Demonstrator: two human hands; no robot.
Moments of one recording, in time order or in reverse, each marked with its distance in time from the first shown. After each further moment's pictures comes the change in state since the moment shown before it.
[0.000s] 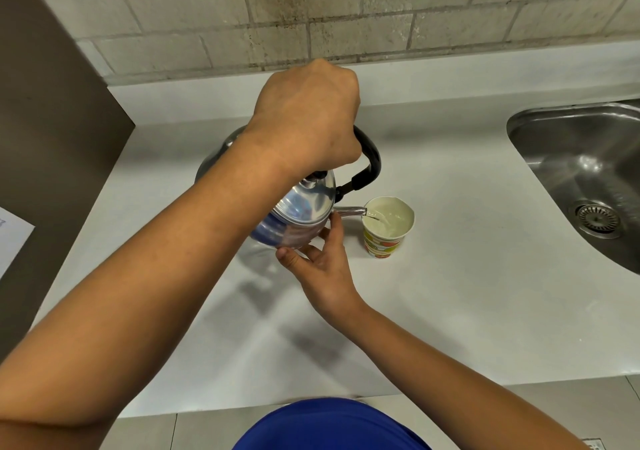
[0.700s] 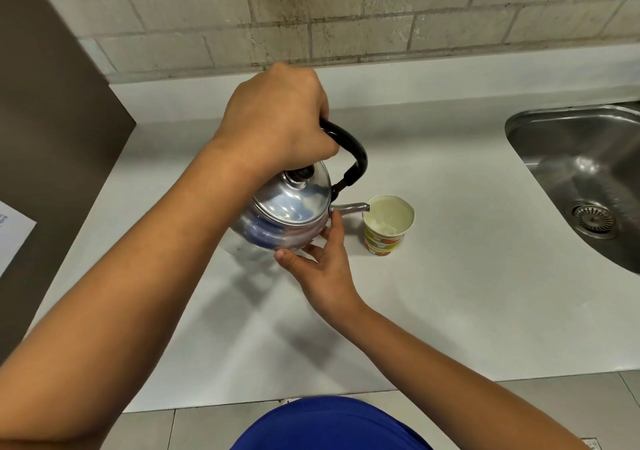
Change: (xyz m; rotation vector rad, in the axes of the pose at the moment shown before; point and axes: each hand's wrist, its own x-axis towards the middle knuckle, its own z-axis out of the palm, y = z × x) left_hand -0.012 -0.027 0.006 -0.159 0.069 -0.070; right_hand -0.005 0.007 0.000 -0.117 0.045 -0.013
